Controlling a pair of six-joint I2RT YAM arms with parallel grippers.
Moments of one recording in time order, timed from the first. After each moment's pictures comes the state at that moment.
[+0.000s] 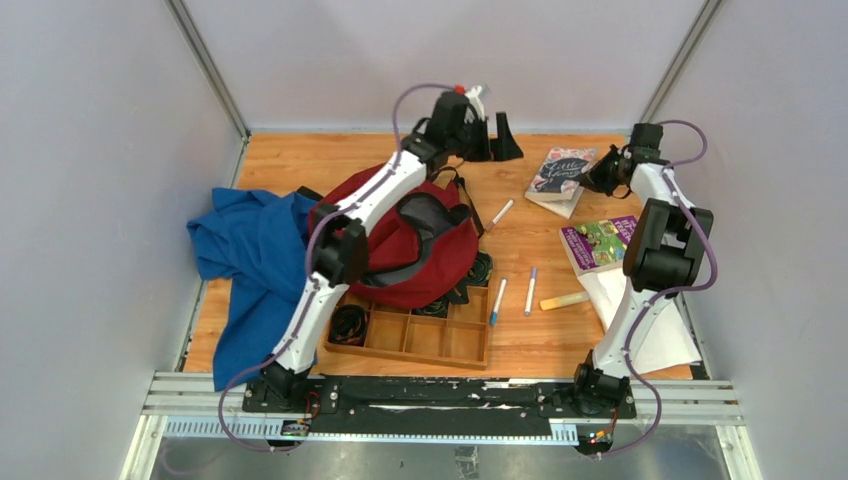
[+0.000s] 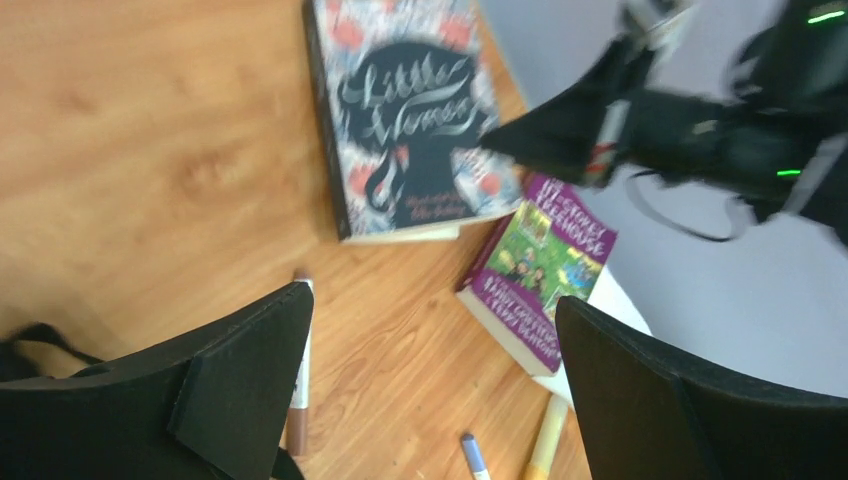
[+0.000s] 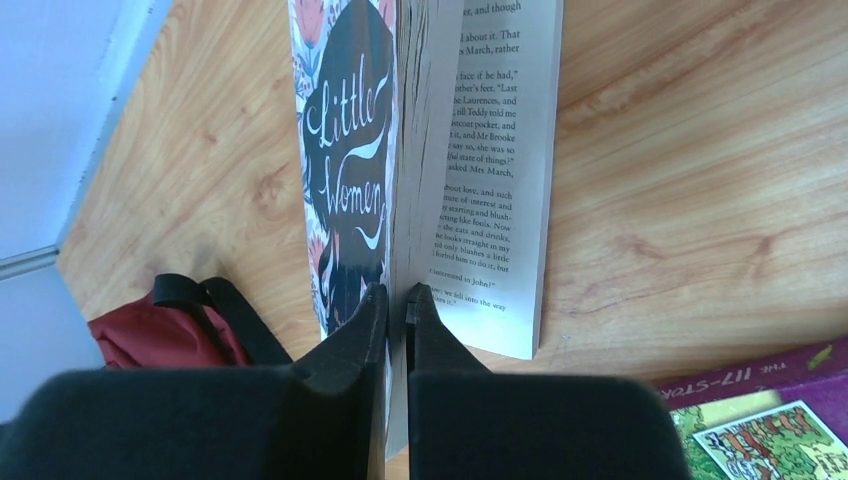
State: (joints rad) left arm -0.61 2.38 2.38 -0.33 0.38 -0.53; right arm -0.26 2.03 1.59 -0.41 -0.38 0.57
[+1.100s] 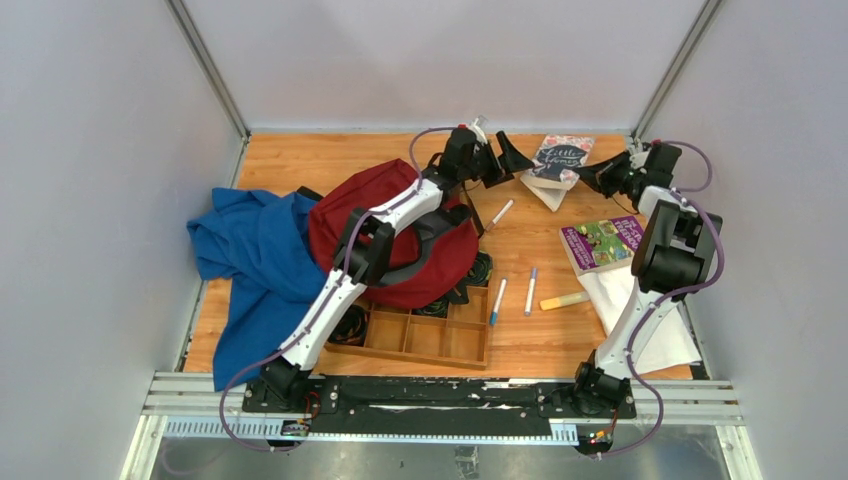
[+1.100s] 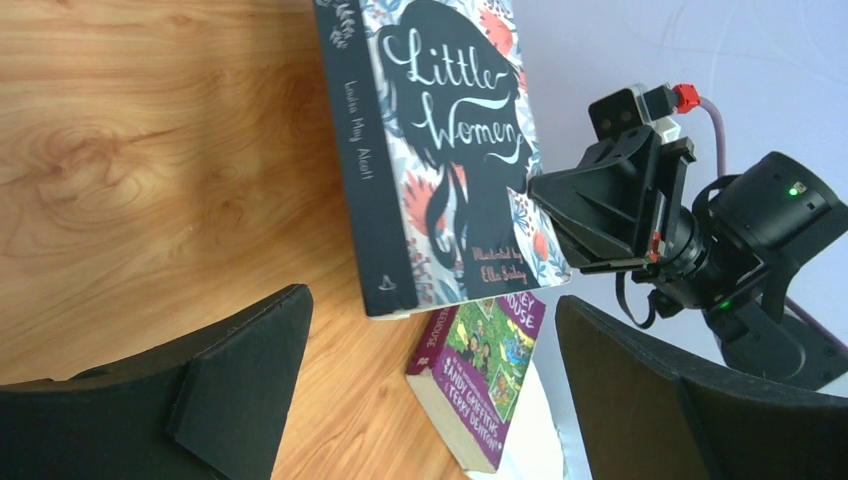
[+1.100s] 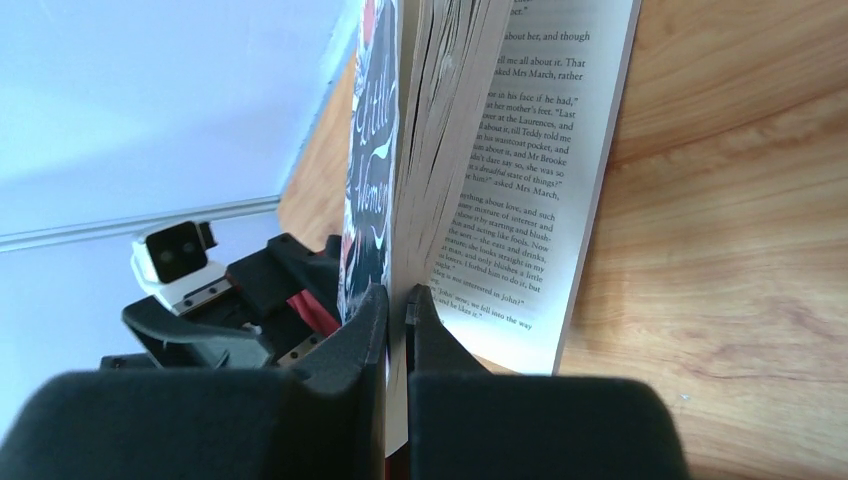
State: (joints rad) left arm -0.63 2.74 2.42 0.12 0.43 -1.01; right arm -0.36 2.03 1.39 0.05 -0.77 0.83
